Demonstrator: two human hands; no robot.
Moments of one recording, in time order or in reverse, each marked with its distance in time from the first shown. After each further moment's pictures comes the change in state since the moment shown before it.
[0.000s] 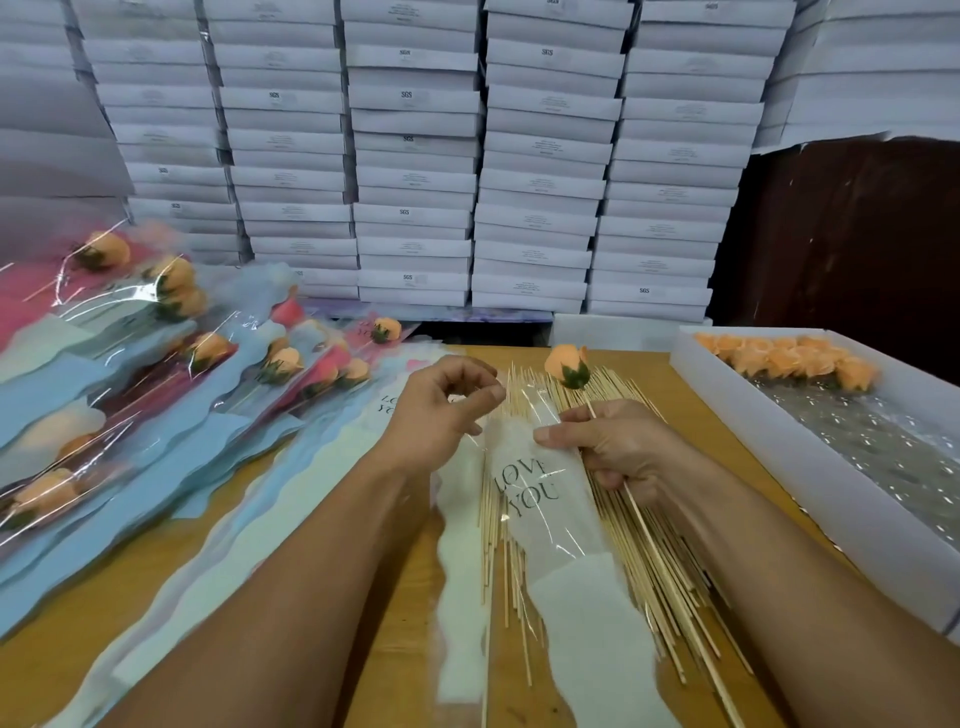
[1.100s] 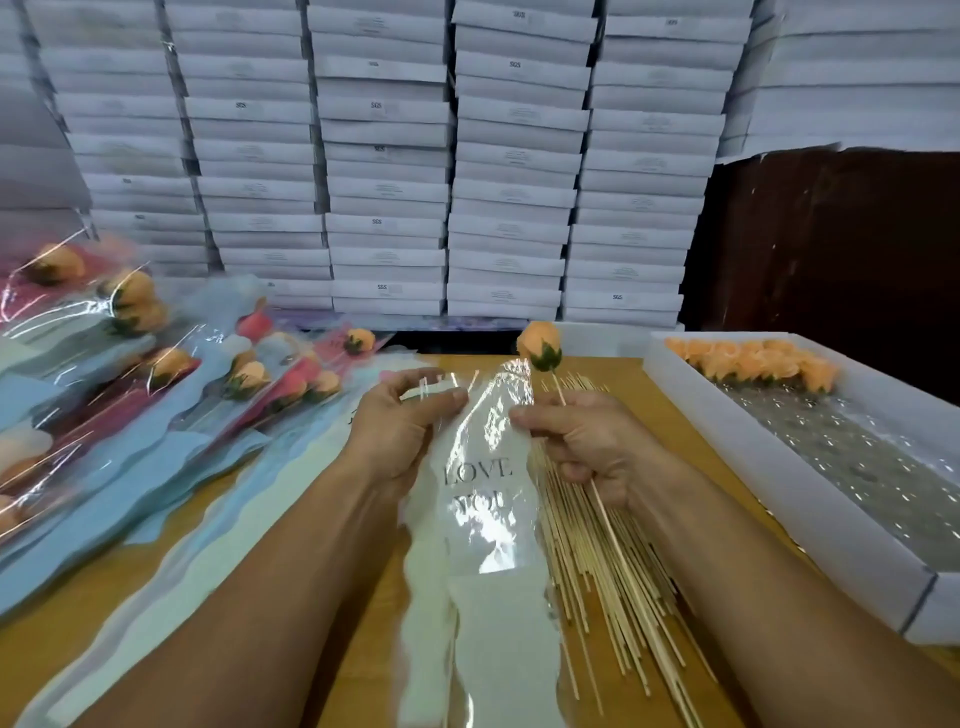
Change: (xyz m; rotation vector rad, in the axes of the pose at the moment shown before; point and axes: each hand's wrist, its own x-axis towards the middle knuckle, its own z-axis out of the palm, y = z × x) left_hand 0.002 0.006 0.008 -0.443 0.168 -0.349; right_hand -0.009 -0.011 -0.001 0.177 -0.061 -0.108
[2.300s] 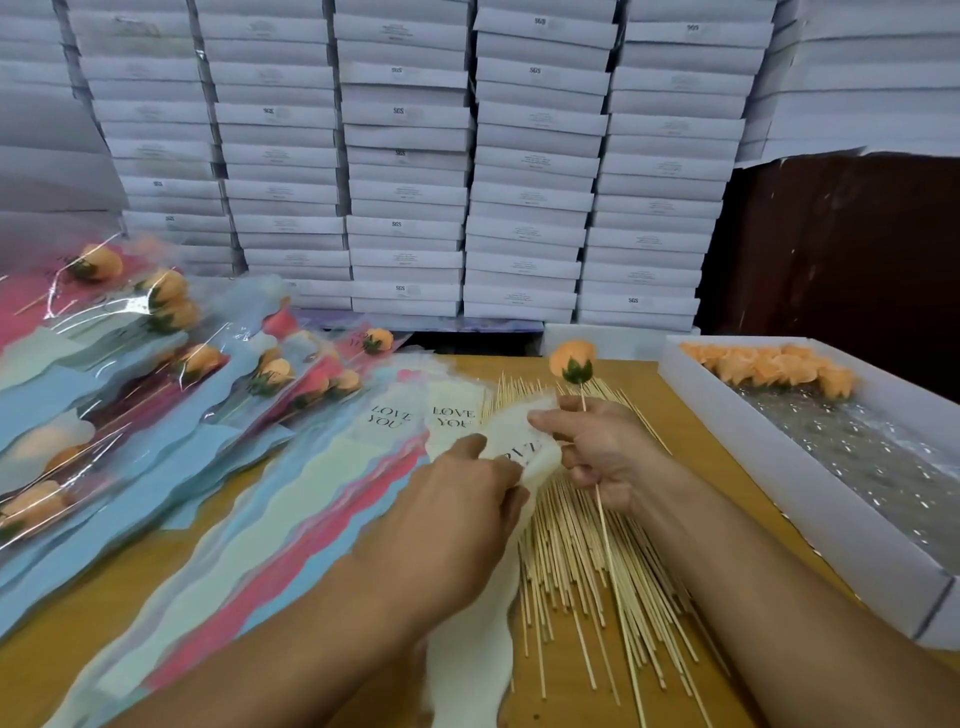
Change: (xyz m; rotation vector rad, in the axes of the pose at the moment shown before) left_hand -0.100 0.010 0.011 1.554 -0.225 0.549; right_hand 0.009 0.012 0.006 0.027 0.110 0.071
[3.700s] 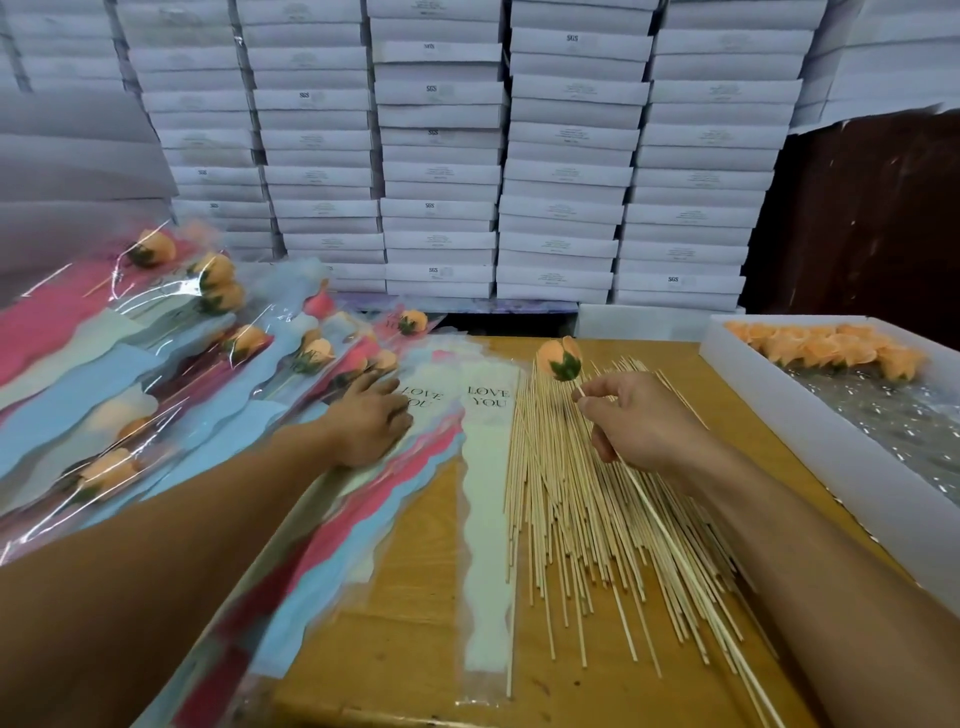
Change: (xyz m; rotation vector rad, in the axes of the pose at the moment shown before) left_hand 0.061 -0.179 0.014 0.277 -0.321 -0.101; right_hand -0.014 -0.004 -0.002 -0.702 -0.006 -0.283
